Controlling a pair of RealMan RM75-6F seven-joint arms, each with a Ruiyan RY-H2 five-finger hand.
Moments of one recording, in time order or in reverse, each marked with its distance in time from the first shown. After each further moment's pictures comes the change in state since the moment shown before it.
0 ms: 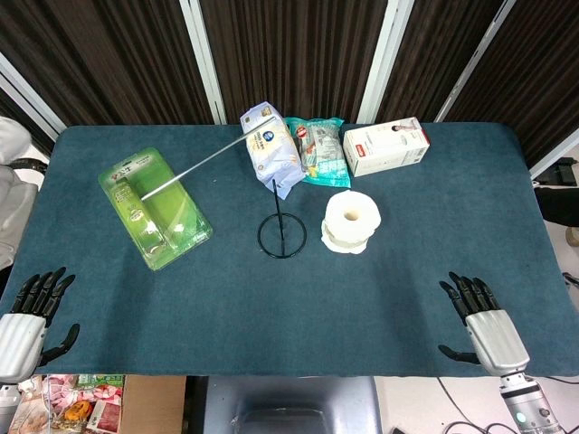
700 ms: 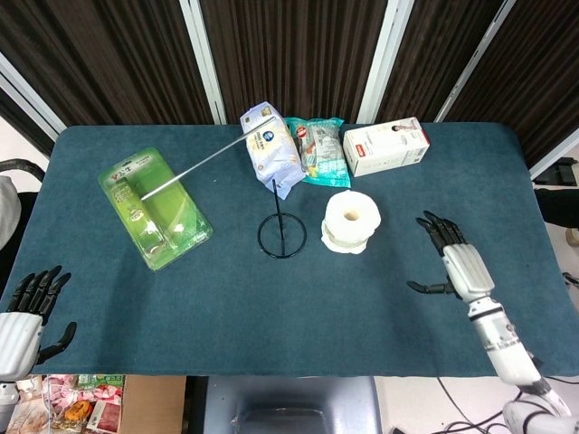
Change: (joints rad) left arm -0.004 -0.003 -0.008 0.006 -0.025 -0.017 -0.001; right arm 0.286 -0.118 0.240 0.209 0.168 -0.282 0.406
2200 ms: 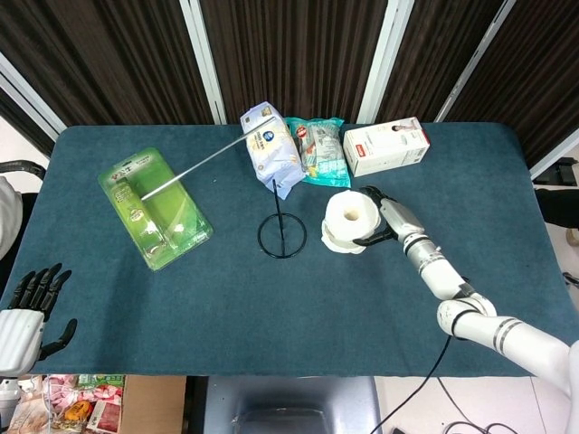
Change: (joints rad) left arm -0.007 -0.006 -0.009 -0.003 -0.021 -0.014 0.020; right arm 0.427 -0.166 0.117 0.297 0.454 -0.617 0.059
